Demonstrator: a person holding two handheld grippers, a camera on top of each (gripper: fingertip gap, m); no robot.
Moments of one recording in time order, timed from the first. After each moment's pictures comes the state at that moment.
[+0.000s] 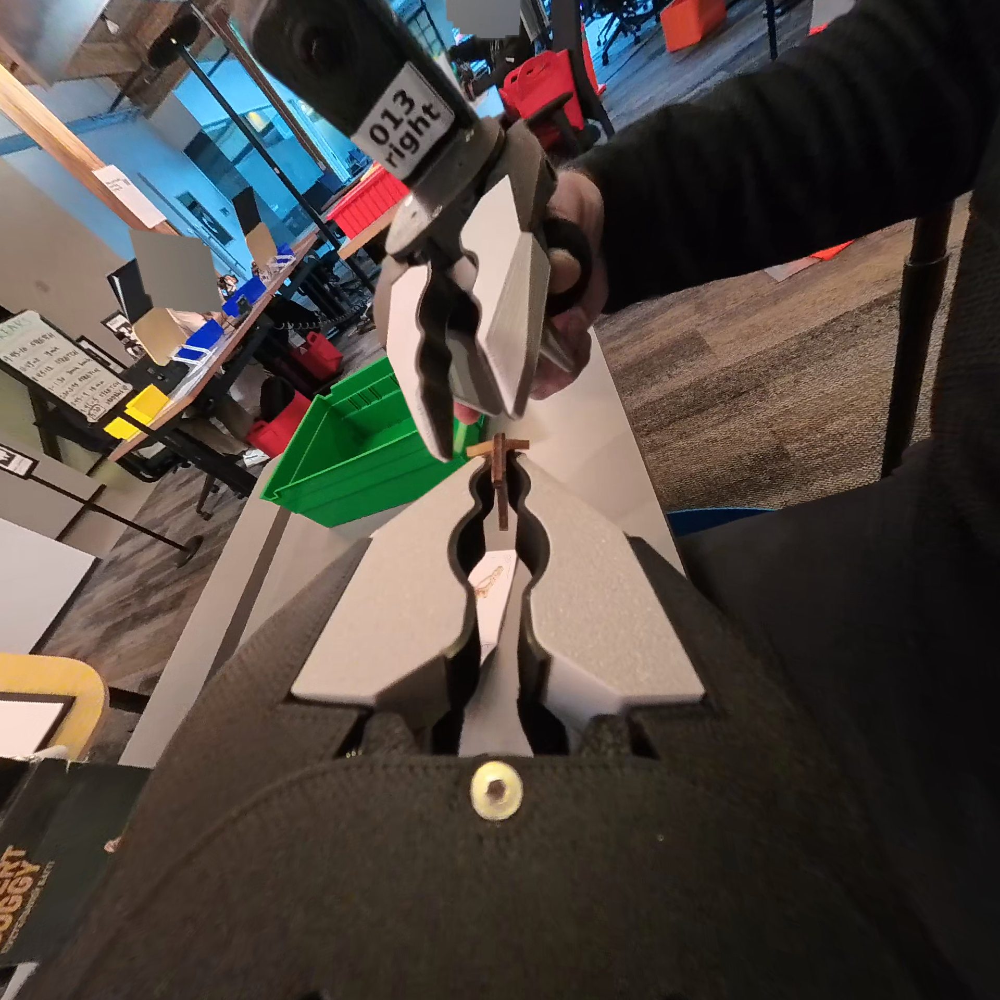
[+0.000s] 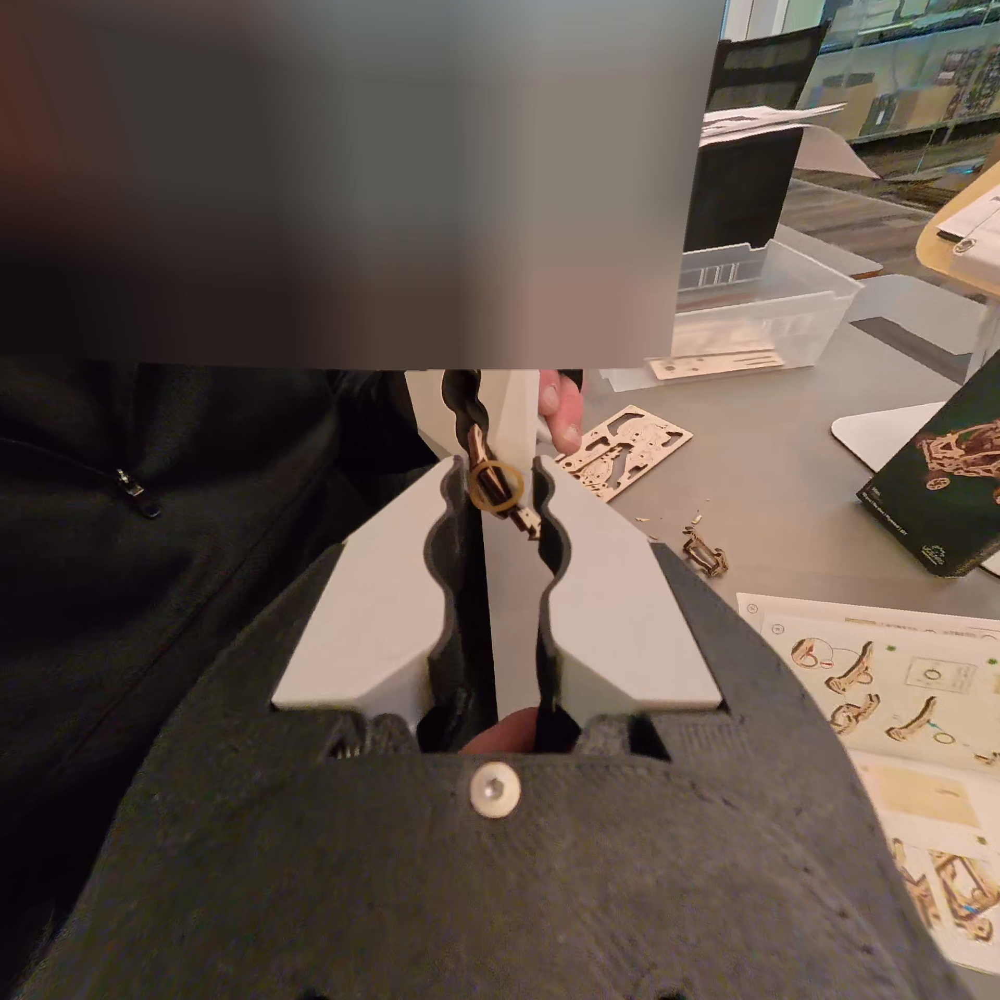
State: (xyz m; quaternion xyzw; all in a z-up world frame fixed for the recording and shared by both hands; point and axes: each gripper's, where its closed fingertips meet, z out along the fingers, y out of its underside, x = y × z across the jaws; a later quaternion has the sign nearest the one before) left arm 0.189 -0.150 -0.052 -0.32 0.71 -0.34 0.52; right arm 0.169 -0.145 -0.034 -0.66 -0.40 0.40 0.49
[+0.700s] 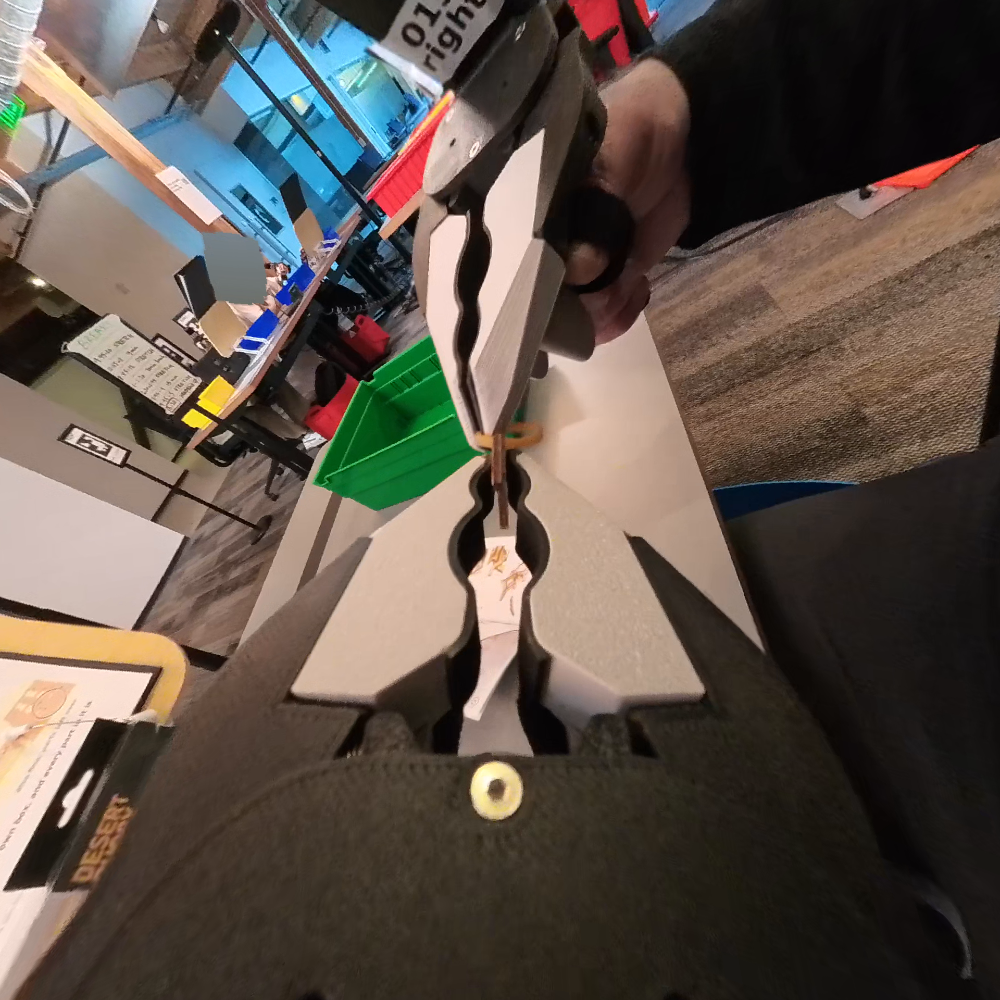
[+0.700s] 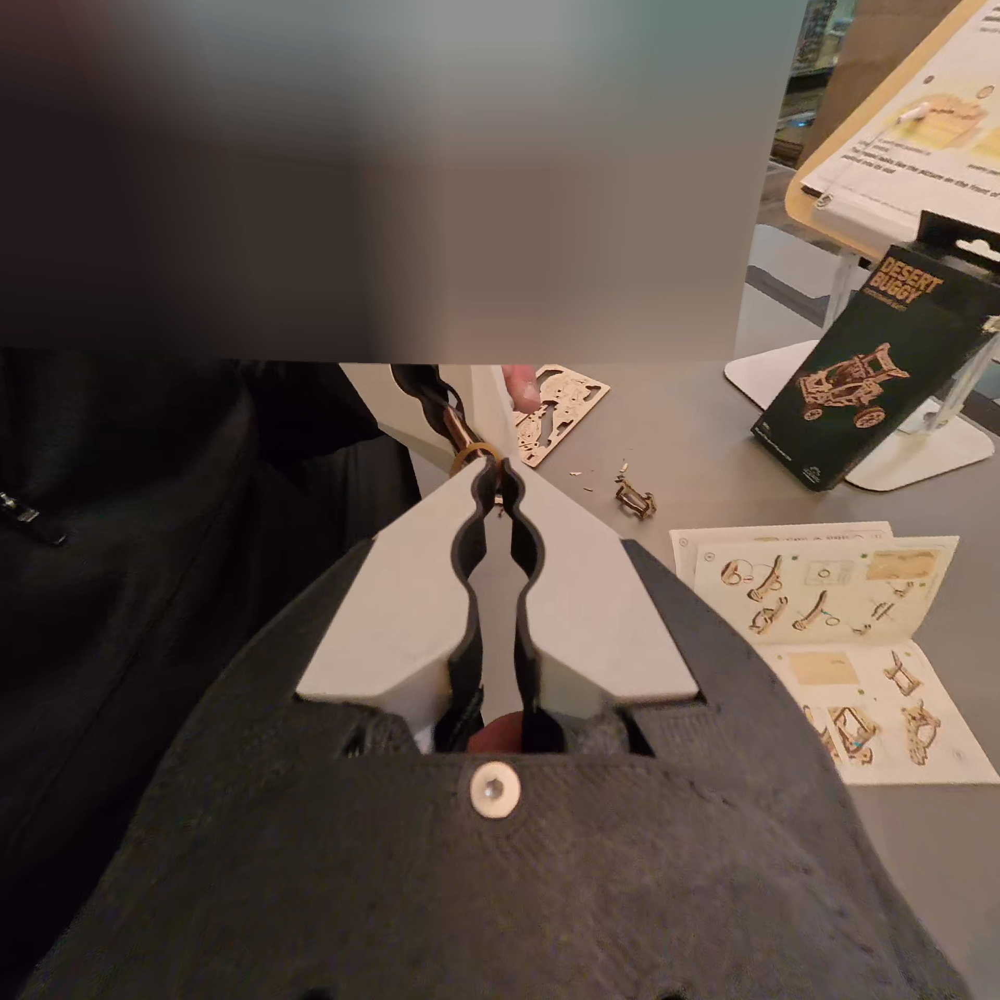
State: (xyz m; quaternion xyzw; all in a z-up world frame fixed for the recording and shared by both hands) left arm 0.192 -0.144 -0.052 -0.32 0.71 -0.28 0.55; right arm 0.177 -0.139 -0.042 -0.72 -0.37 0.30 0.51
